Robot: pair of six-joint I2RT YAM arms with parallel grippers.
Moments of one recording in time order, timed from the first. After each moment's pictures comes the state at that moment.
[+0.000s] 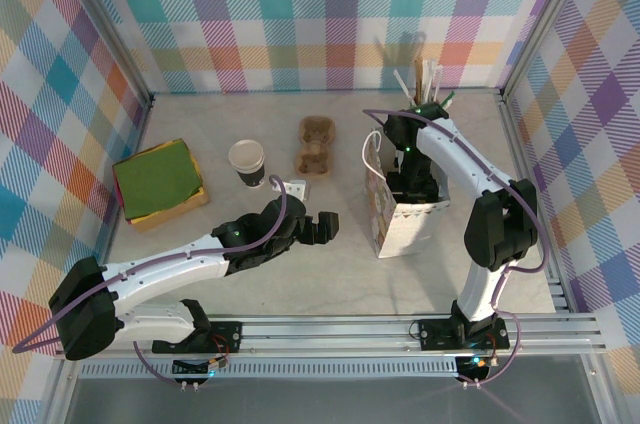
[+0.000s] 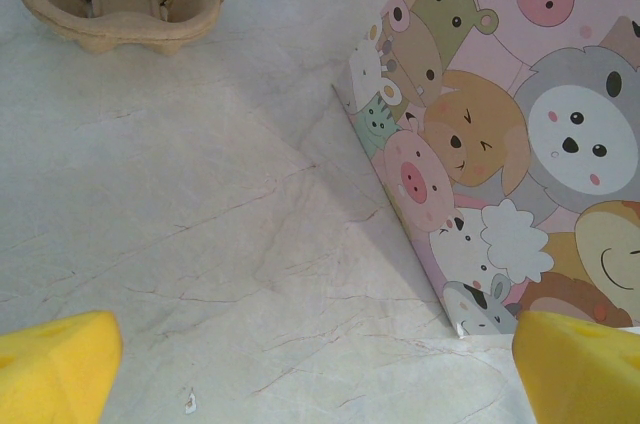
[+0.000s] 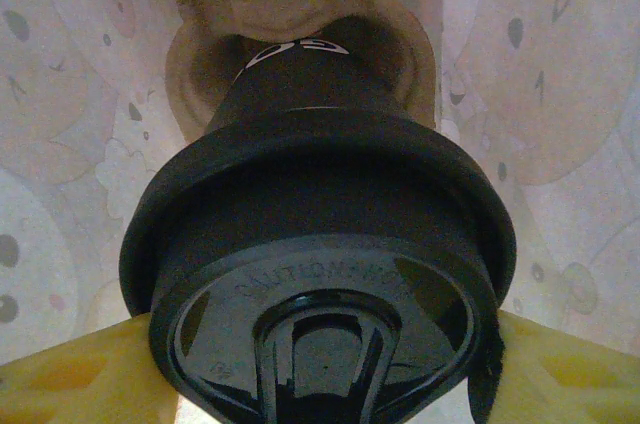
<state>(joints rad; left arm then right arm) -0.95 1.20 0.76 -0.21 -0.25 -0.68 0.41 1.80 1.64 -1.64 -0.11 0.39</state>
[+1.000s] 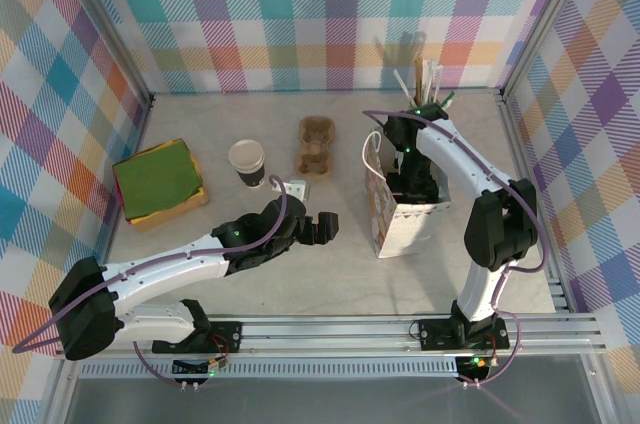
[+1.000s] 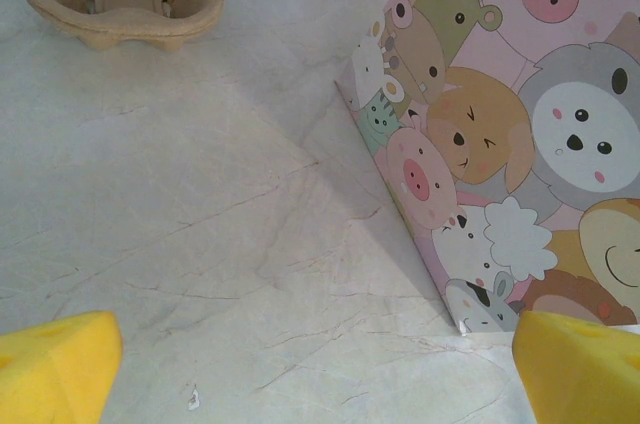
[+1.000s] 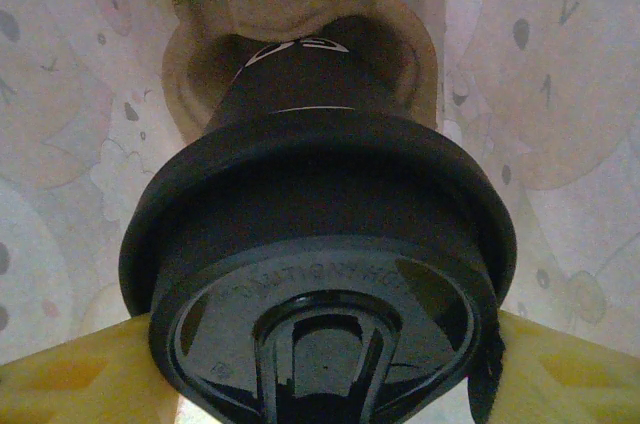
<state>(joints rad) -0.95 1.20 0.76 -0.22 -0.25 -0.68 0.41 1.80 1.62 -1.63 -0.11 0.39</state>
